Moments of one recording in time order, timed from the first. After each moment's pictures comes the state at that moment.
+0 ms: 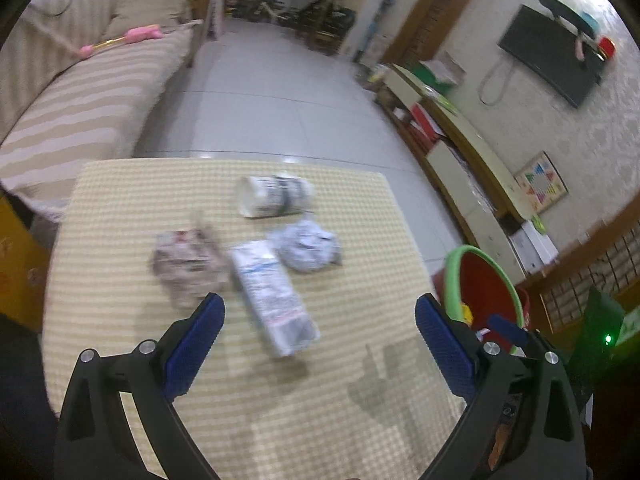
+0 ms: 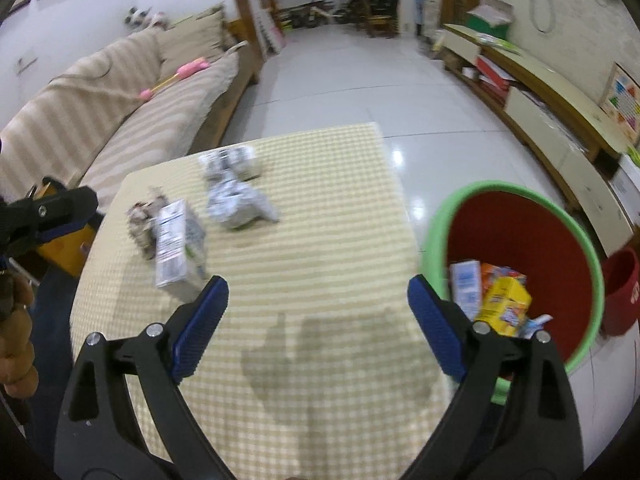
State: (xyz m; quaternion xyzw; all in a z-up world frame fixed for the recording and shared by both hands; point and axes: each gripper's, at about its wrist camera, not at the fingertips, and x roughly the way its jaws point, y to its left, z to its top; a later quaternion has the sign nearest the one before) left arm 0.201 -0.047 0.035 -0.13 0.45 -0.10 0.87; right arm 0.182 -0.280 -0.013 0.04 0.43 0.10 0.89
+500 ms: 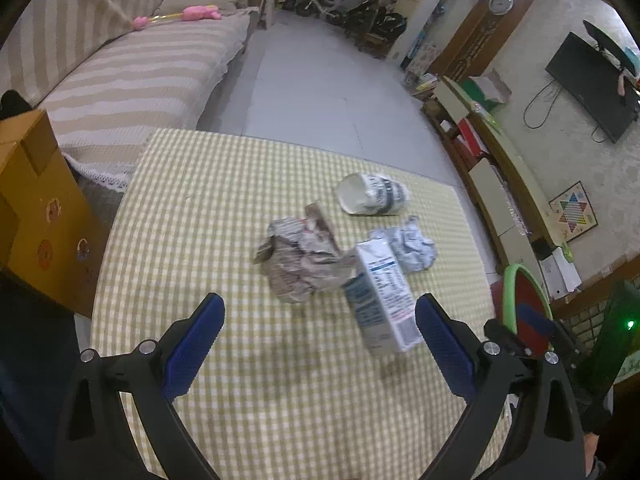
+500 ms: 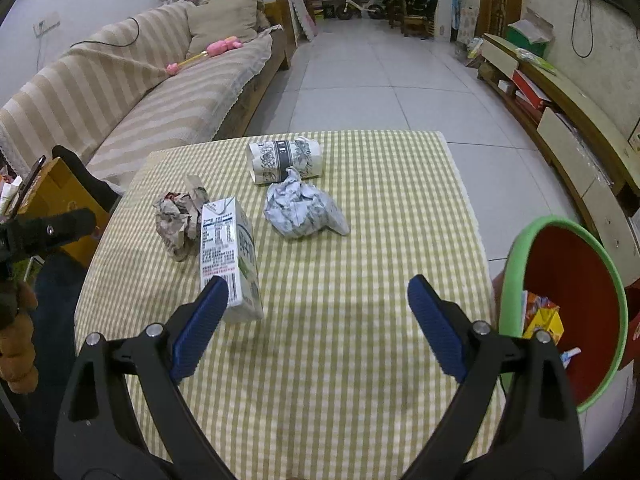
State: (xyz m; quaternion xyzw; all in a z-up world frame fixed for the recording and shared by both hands) left arm 0.204 0.037 0.003 -0.16 0.47 -0.04 0.87; right arm 0.215 -0.220 -0.018 0.00 0.44 0.13 0.89
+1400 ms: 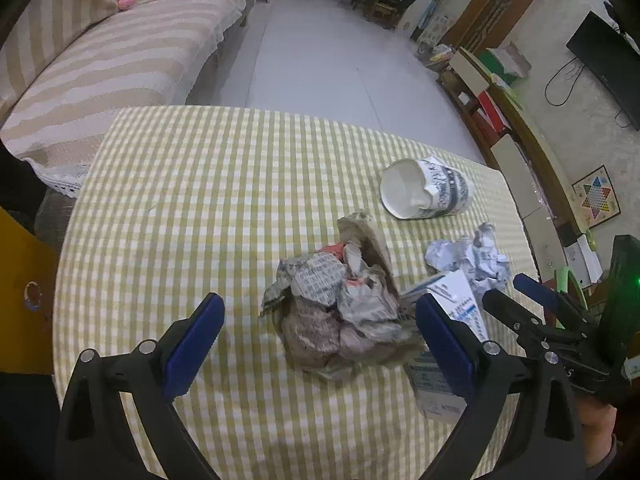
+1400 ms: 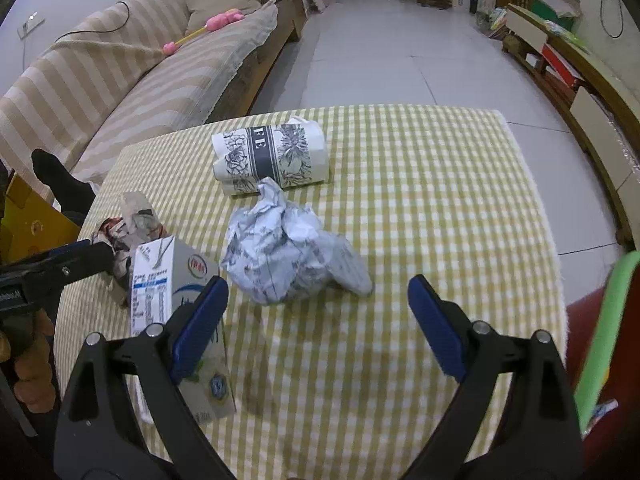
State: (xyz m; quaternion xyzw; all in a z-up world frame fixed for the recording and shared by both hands) left arm 0.290 0.036 -0.073 -0.14 0.52 -0.04 0.84; right arm 0.306 -0.202 -0.085 0.03 0.49 0.17 0.85
